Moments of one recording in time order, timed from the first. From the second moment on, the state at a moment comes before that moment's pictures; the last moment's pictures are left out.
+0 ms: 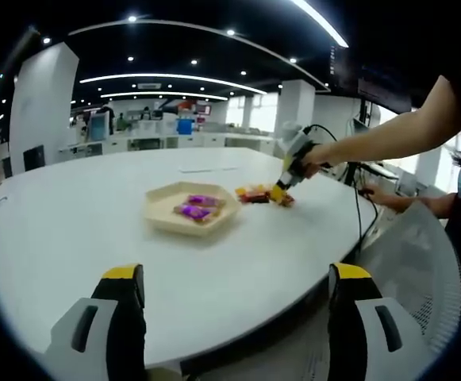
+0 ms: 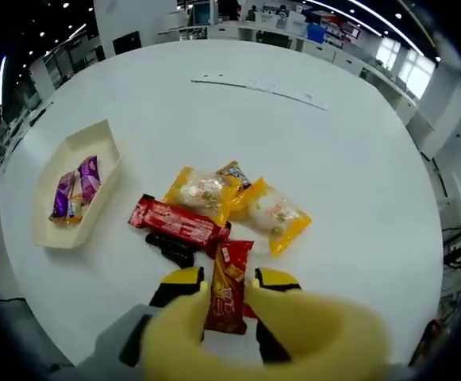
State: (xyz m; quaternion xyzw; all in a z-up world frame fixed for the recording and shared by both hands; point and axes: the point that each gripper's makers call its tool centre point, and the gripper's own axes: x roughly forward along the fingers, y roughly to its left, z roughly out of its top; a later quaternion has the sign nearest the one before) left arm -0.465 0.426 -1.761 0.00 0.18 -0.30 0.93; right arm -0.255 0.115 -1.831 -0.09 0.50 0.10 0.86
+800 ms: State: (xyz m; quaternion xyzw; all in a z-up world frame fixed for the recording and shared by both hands) left arm -0.463 0.427 -1.755 -0.01 0.17 -0.30 0.94; right arm -0.239 0.144 -1.764 -0.10 0.45 0.12 0.88
